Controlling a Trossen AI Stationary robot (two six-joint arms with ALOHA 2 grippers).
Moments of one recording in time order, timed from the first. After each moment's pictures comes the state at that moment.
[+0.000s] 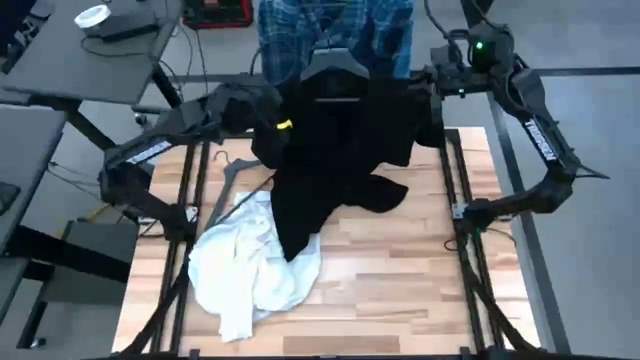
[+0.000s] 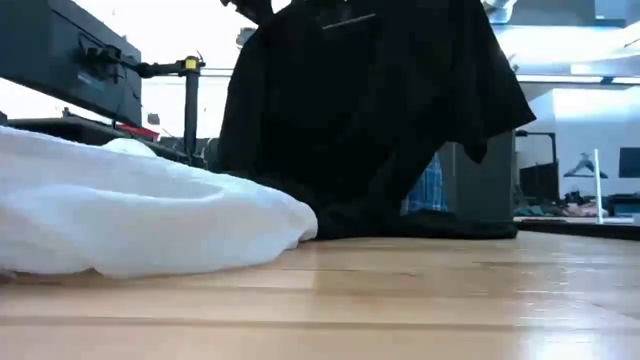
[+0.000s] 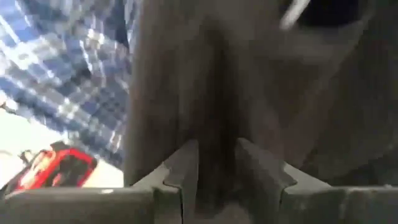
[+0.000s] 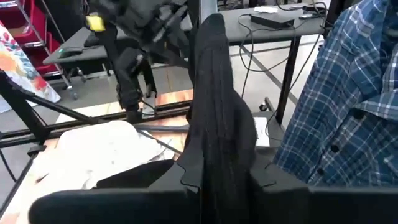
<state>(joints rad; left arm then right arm) 0.33 1.43 1.75 -0.73 -0.51 0.27 -0.93 1.31 1.78 -0.84 -0.73 -0.22</state>
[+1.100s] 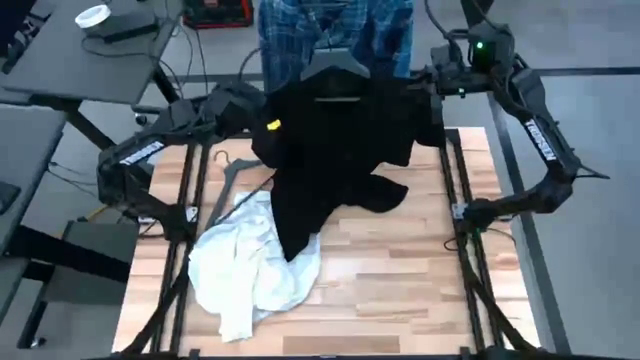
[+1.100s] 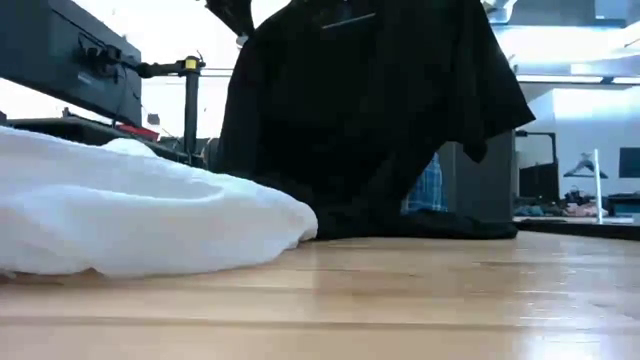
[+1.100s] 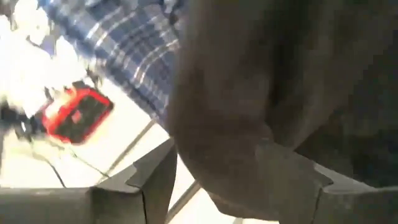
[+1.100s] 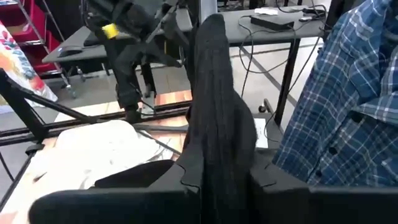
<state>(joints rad) 0.36 1.44 1.79 -1.06 -0.65 -0.11 -0.93 1.31 1.78 -0.83 -0.73 -0.23</state>
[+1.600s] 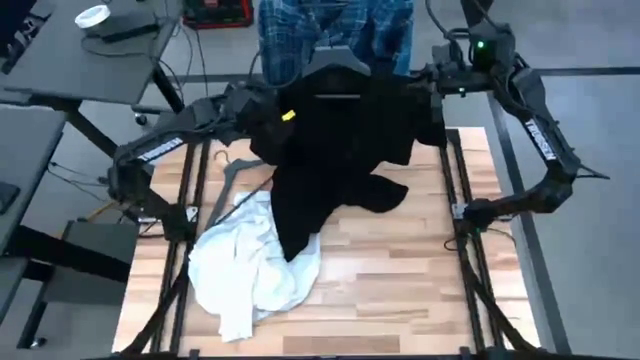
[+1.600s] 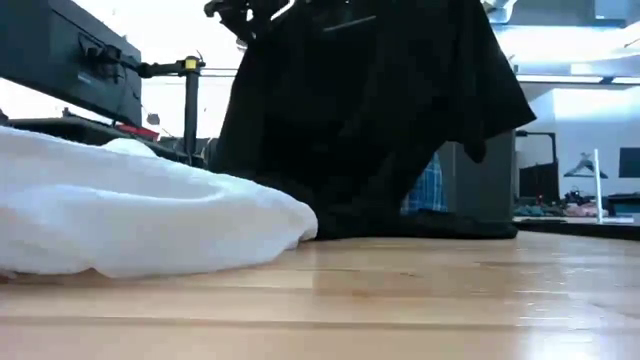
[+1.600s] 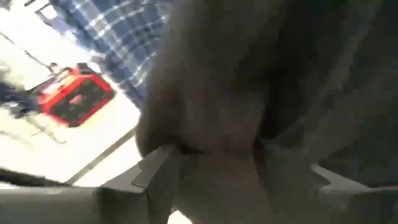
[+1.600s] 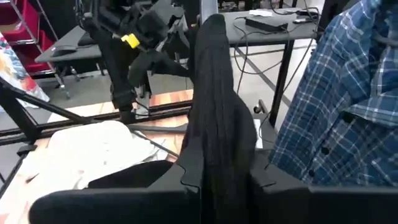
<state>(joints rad) 0.38 1.51 1.79 -0.99 -0.75 -0.10 -0.93 1.31 1.78 -0.83 -0.72 -0.24</state>
